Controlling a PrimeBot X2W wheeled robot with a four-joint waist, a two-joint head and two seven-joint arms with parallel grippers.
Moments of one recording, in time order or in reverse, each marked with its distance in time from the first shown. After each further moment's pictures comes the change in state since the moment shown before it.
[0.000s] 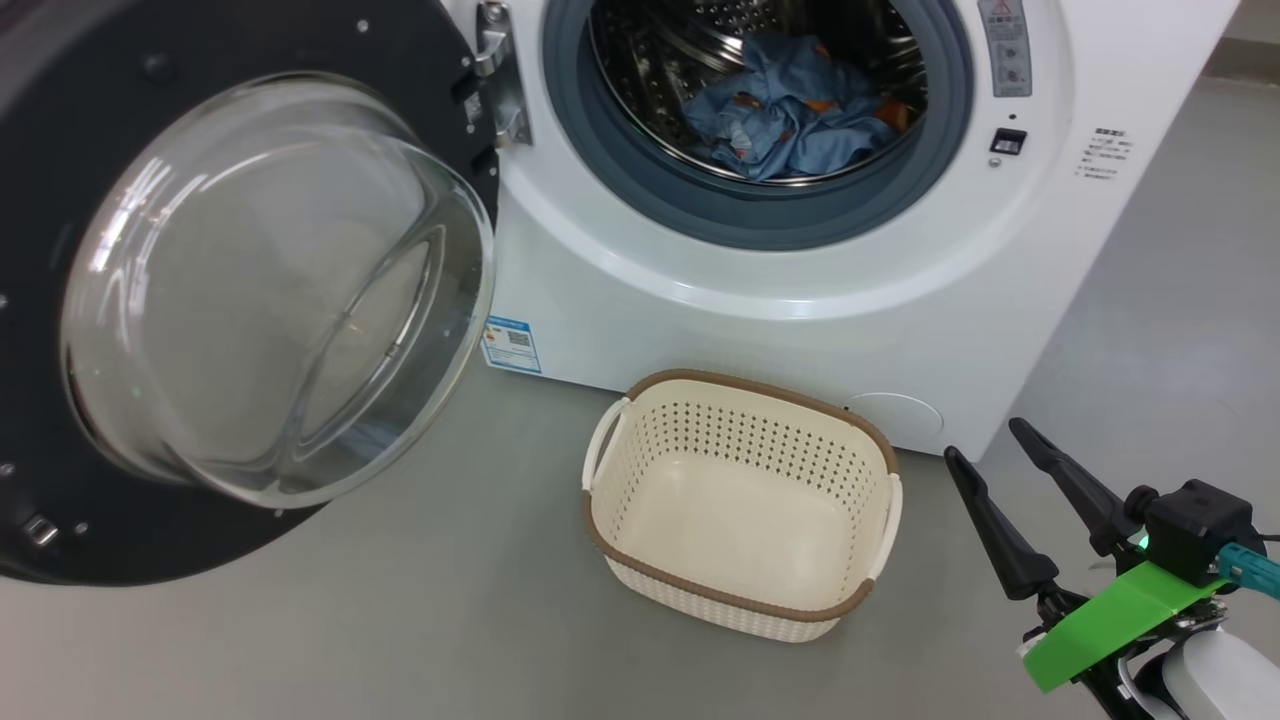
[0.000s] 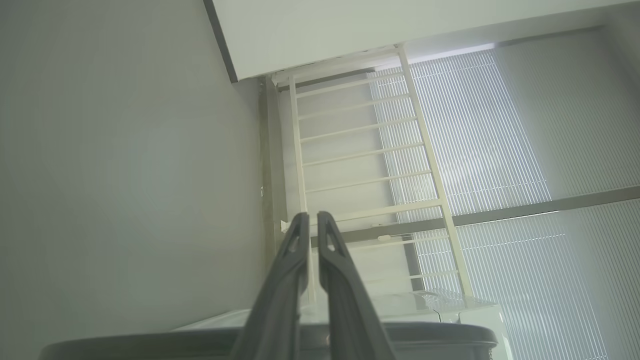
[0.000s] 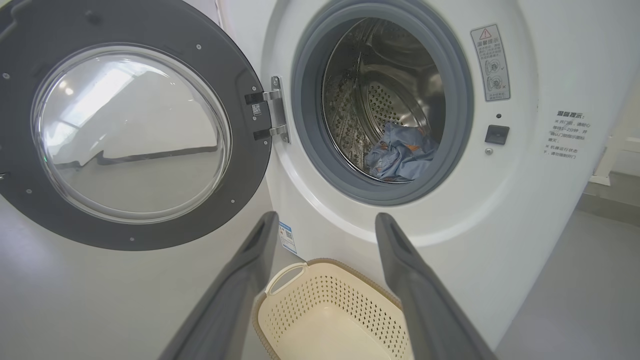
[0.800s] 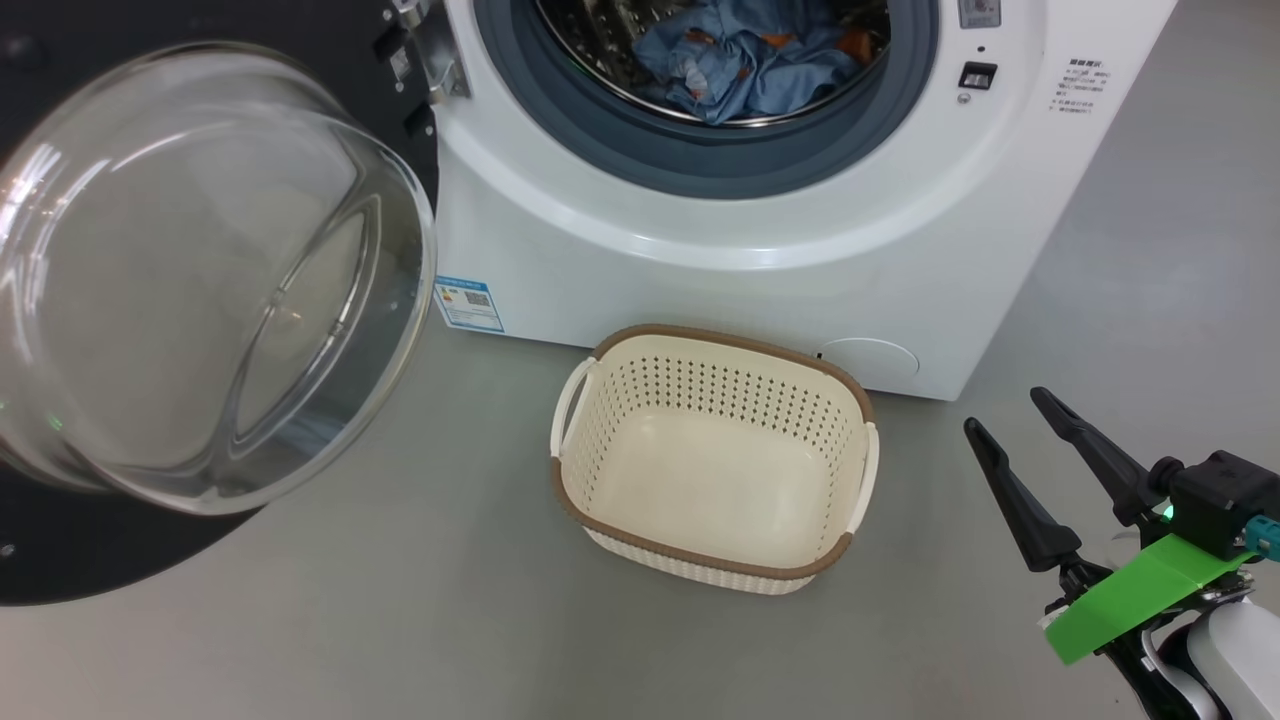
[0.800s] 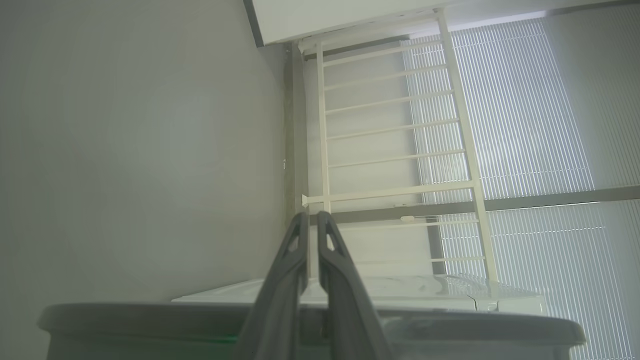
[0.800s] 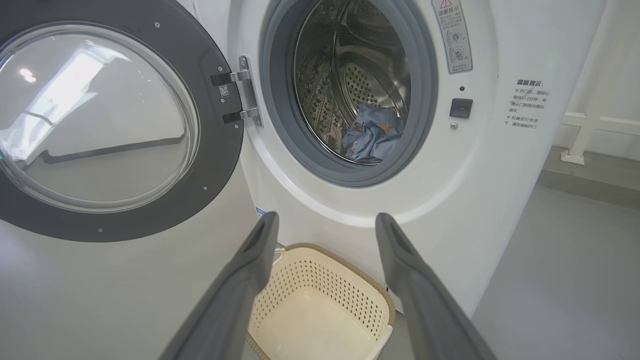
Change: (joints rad) left arm -0.005 0.029 -0.003 0.088 -0.065 -0.008 0.031; right arm -0.039 -0.047 0.010 -0.007 0.012 0.000 0.000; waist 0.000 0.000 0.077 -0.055
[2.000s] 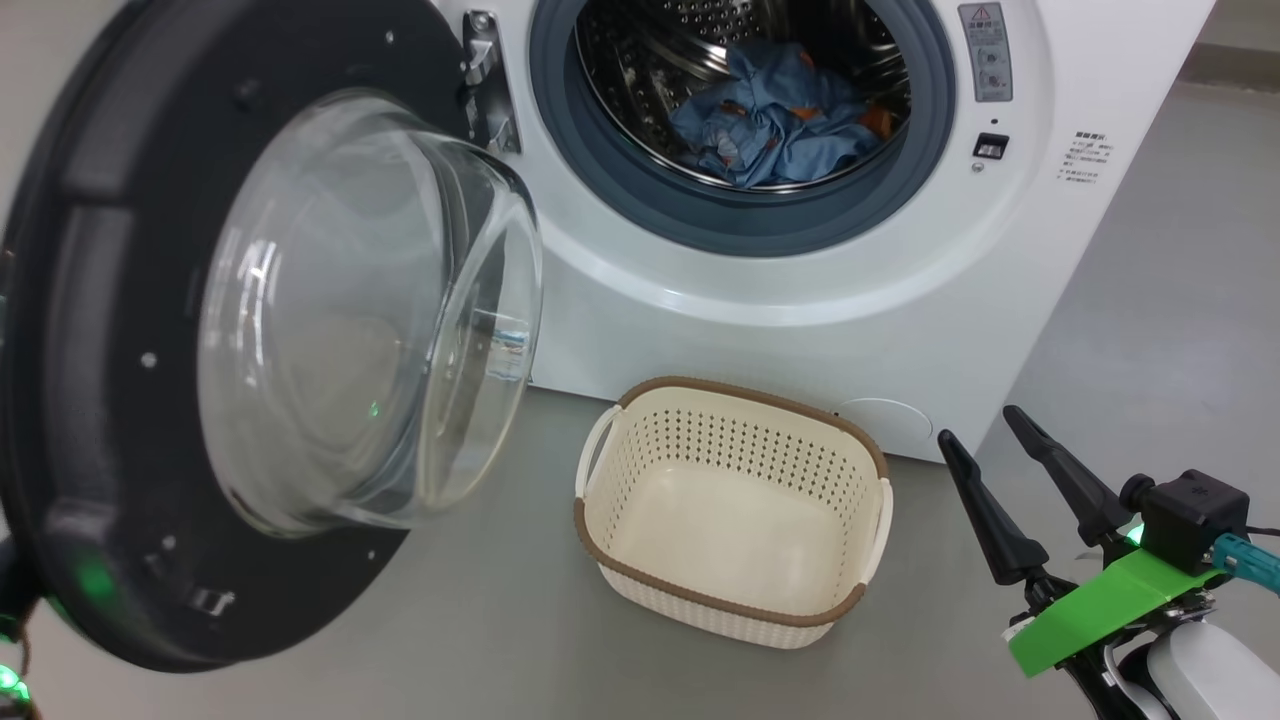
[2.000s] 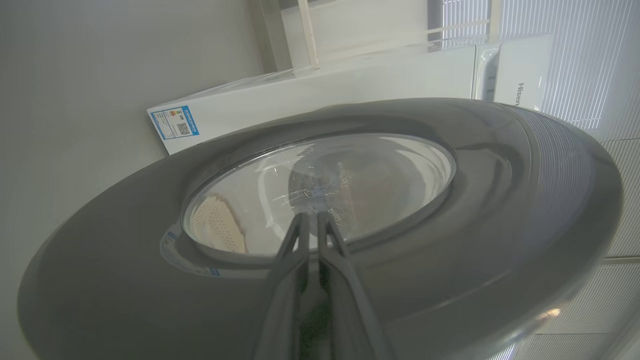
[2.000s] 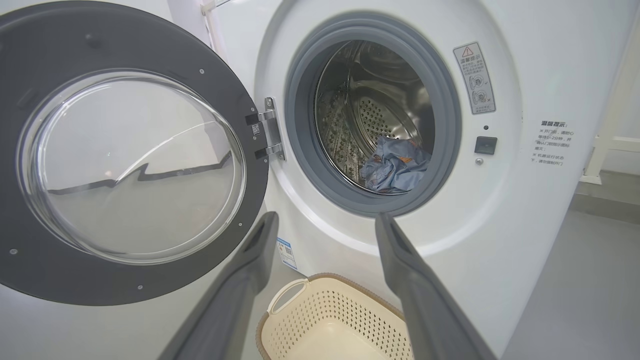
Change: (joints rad) left arm 0.233 -0.089 -0.230 -0.312 -0.108 0.002 0.627; right arm 0.028 0.094 -0.034 0.017 0.000 0.000 0.000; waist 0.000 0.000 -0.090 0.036
